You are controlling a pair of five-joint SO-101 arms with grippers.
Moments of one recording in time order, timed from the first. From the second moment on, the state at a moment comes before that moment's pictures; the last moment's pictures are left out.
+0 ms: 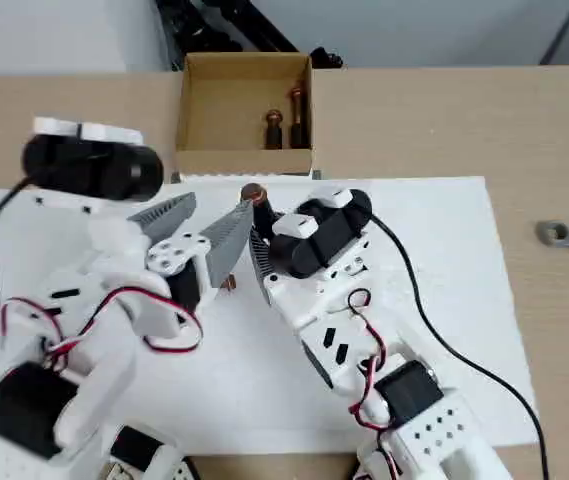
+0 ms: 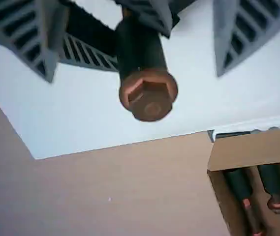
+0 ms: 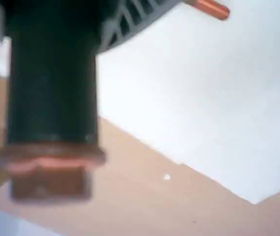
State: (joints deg) left arm 19.3 -56.1 16.7 77.3 18.2; right arm -36.9 -66.5 63.0 25.5 -3.1
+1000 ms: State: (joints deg) left arm -3.2 -55.1 29.7 80.4 9.1; right arm -22.1 10.2 -9.6 34.5 0.7
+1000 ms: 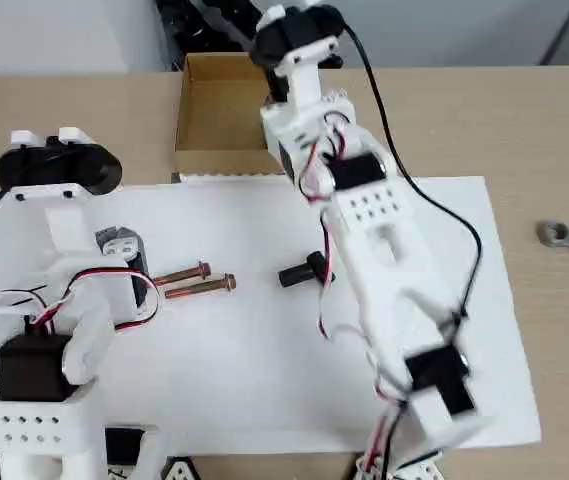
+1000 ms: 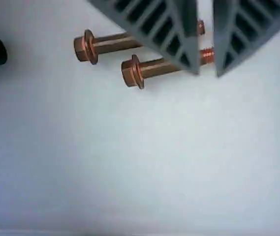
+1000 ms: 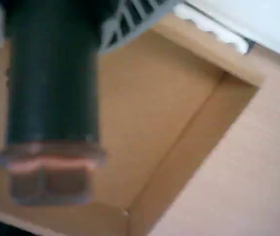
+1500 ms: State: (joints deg) left arm -3.2 -55.1 35.0 80.0 6.7; right arm -21.9 37.3 -35.3 36.5 3.6
